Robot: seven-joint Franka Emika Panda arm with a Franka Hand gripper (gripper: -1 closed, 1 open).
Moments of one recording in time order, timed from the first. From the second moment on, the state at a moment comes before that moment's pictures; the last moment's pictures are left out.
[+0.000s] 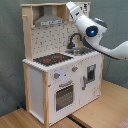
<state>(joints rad) -1.10 -1.27 1.04 -1.81 -0.31 2.71 -0.13</state>
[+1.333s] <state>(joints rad) -1.33 -1.27 1.10 -1.63 -0.30 2.55 0.16</state>
